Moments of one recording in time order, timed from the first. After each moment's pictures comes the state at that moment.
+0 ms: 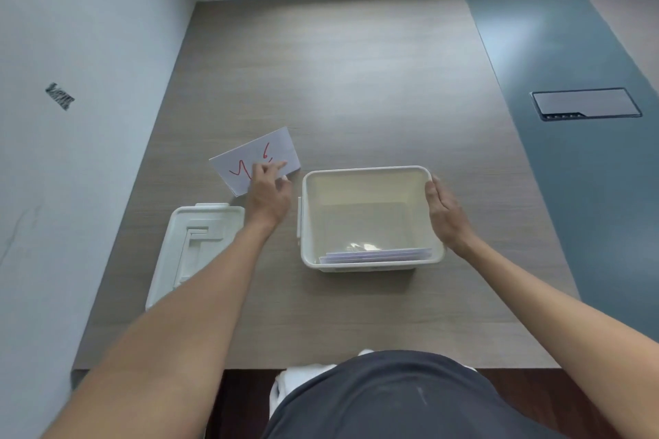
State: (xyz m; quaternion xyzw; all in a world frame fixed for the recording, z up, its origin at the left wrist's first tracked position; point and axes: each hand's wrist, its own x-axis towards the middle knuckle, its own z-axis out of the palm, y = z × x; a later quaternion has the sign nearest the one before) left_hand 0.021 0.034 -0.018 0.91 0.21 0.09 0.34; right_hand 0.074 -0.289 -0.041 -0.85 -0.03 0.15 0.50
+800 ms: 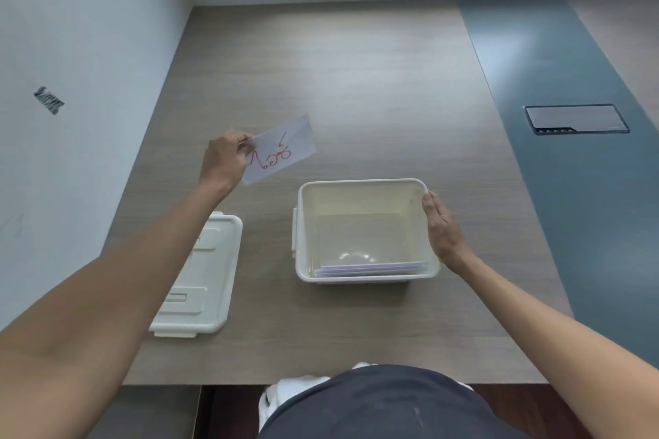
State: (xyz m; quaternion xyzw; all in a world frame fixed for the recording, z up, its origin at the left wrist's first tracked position) left_hand 0.073 0.108 0.035 0.96 0.15 0.10 0.22; right_hand 0.068 -0.287 -0.034 -0.81 0.03 0.15 0.56
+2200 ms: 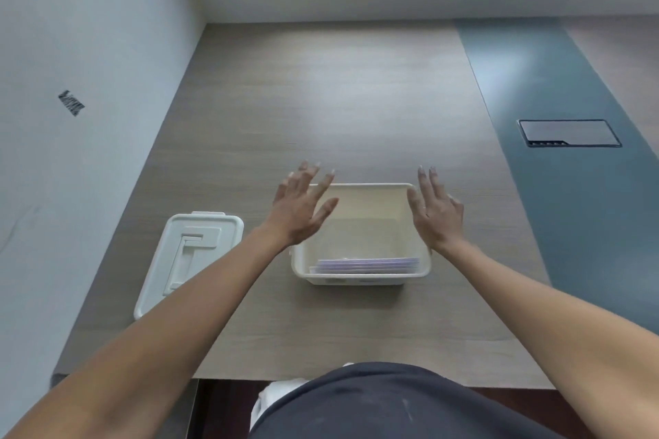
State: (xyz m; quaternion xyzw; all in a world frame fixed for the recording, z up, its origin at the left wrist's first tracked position) left_hand 0.019 -0.014 0.007 0.99 -0.03 -0.02 0.10; right_hand 0.089 -0.291 -0.029 -0.97 -0.08 0.05 0.23
